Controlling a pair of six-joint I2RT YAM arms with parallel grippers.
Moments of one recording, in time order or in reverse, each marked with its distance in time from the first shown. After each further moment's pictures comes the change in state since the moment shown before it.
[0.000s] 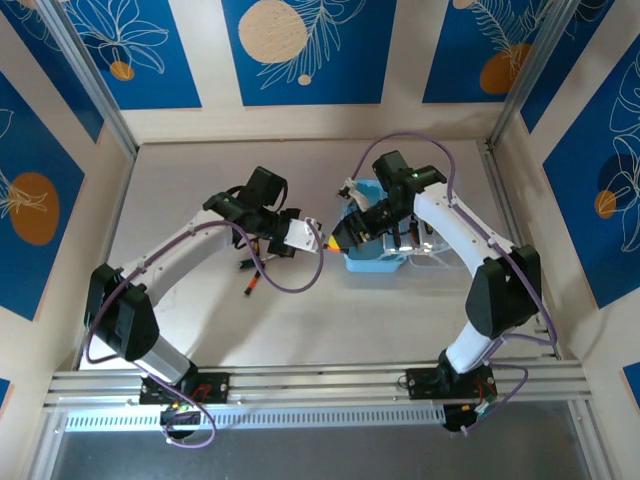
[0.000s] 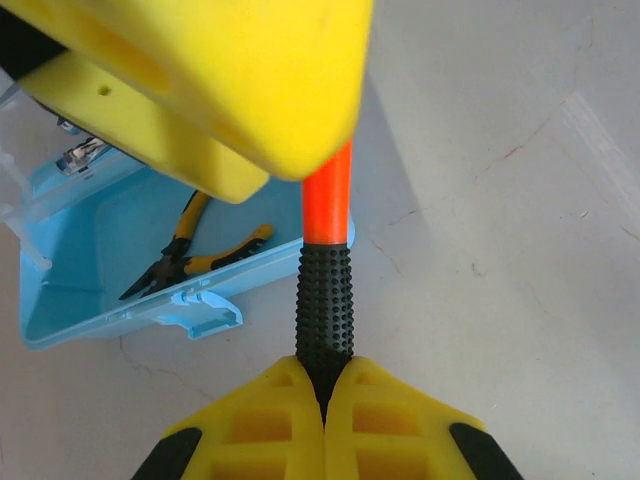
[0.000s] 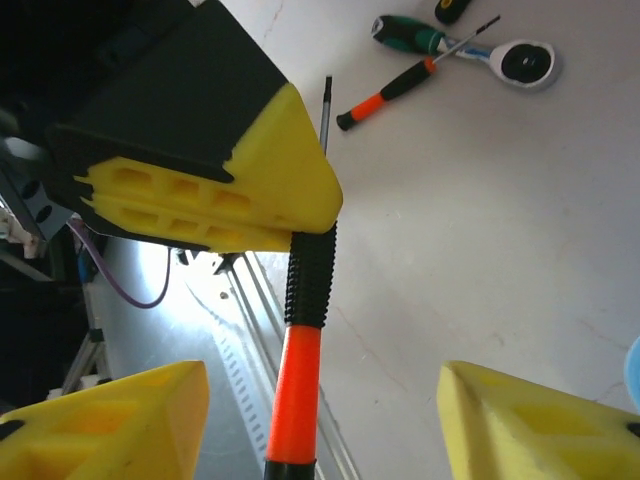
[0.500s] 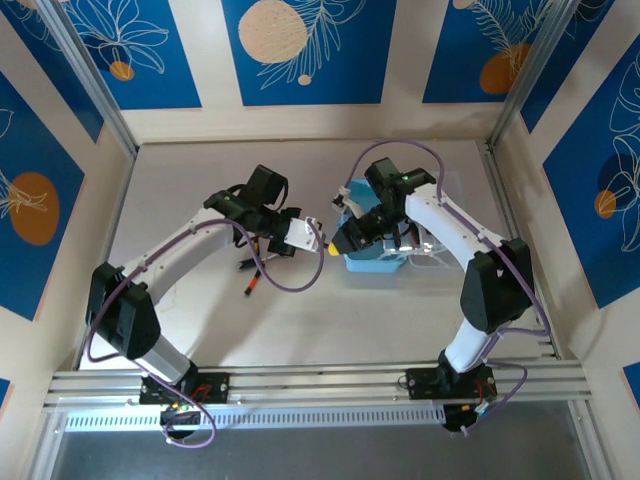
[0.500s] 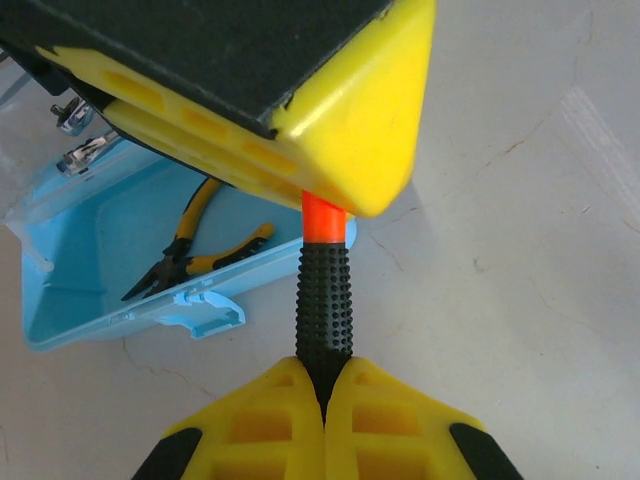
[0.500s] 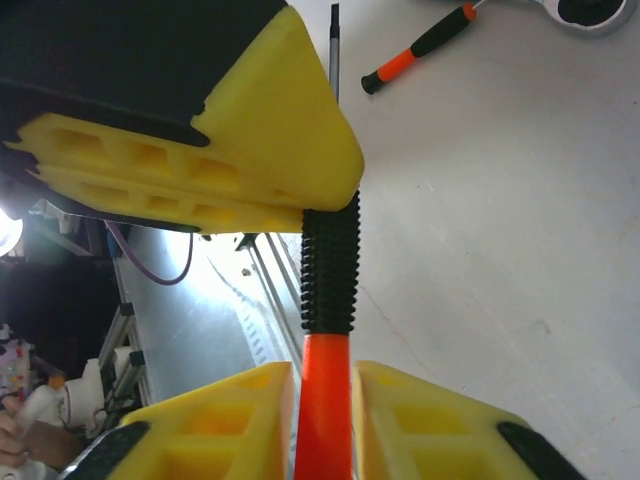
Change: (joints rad) left arm 0.000 0.013 0.021 -0.019 -0.004 0.017; right arm 0.039 0.042 -0.007 -0.034 -0.034 -0.015
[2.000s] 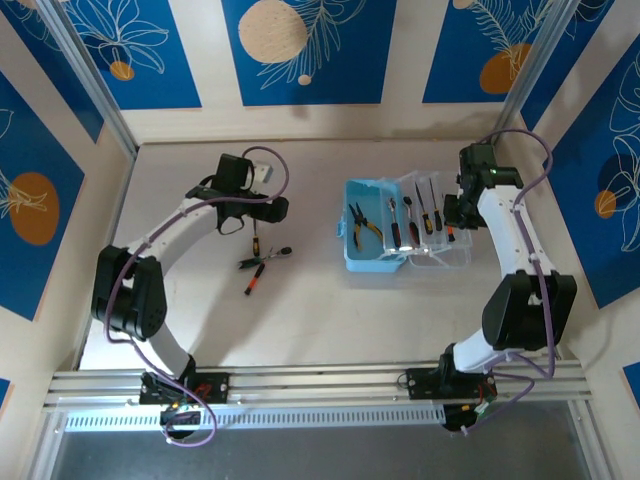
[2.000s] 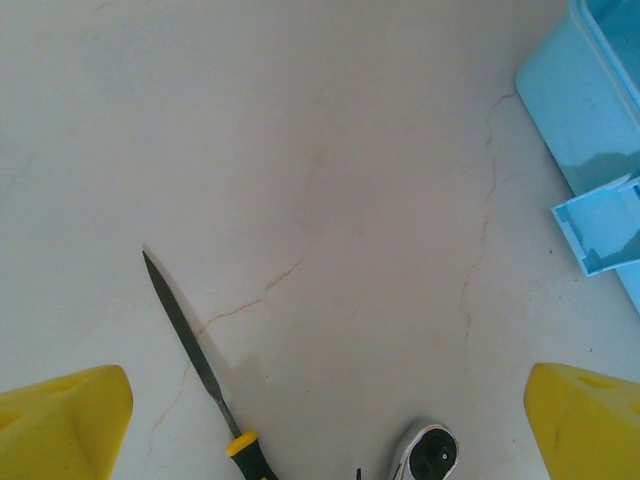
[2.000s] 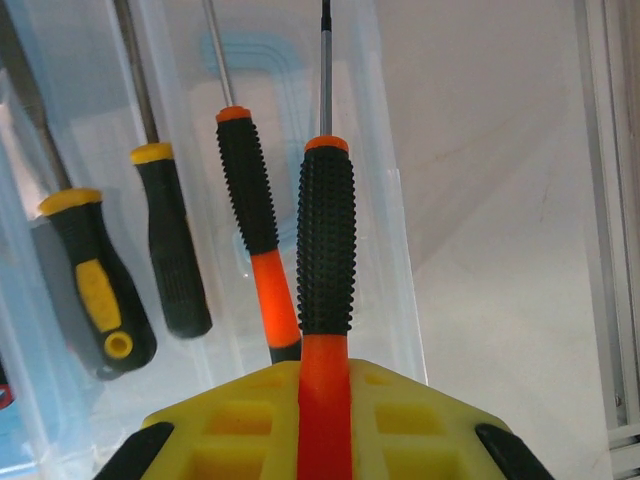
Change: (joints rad) left arm 0.259 0.094 -0.074 0.306 -0.415 -1.283; right arm -0.480 -0.159 -0.044 0.023 1.063 0.323
